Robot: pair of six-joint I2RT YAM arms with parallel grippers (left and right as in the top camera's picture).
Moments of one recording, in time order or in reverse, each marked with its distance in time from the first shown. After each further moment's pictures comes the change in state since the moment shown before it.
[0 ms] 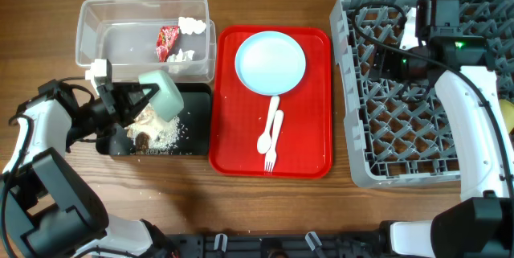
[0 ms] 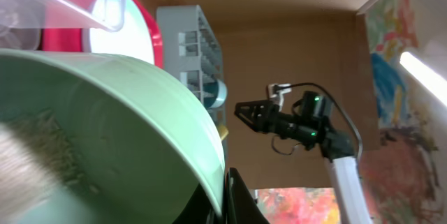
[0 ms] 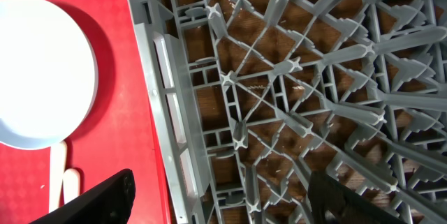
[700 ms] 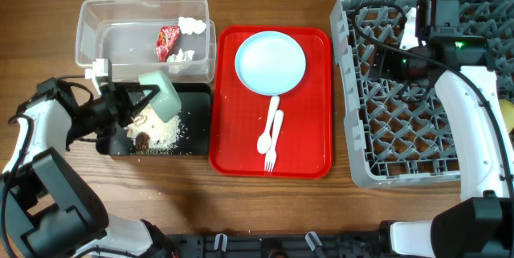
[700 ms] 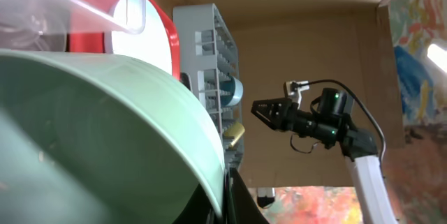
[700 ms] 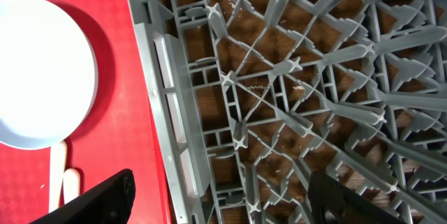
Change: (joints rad) left arm 0.000 0.000 0.000 0.043 -0.067 -0.006; right arm 0.000 0.000 0.000 0.000 0.000 0.000
